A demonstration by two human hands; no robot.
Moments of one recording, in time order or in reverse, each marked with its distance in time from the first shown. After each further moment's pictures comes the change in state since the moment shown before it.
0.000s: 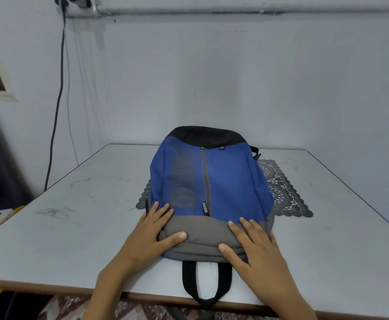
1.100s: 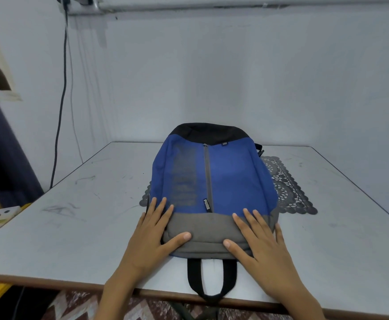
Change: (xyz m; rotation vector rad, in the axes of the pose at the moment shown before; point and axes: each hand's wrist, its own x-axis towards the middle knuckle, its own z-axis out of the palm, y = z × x) left_hand -0.017 0.006 0.011 0.035 0.153 -0.002; right_hand 0.004 0.008 -0.001 0.012 -0.013 -0.046
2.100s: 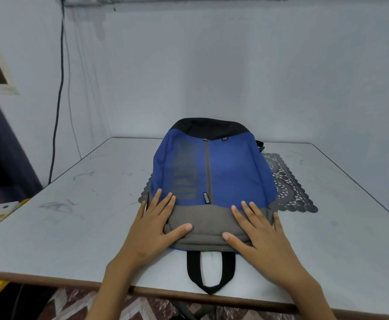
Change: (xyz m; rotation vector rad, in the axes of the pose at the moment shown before) left_hand 0.021 -0.006 -0.001 0.145 -0.040 0.047; right_hand 0.016 0.003 -0.010 -0.058 -0.015 -0.052
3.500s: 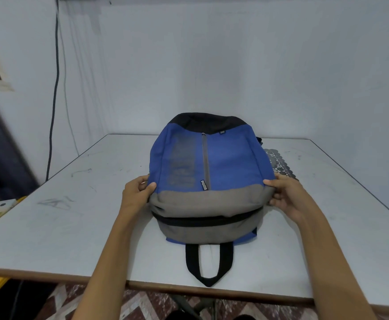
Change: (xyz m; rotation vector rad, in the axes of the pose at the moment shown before) left_hand 0.059 -0.033 -0.020 -0.836 0.311 -0.401; right_hand 0.073 0.064 -0.050 1.461 0.115 0.417
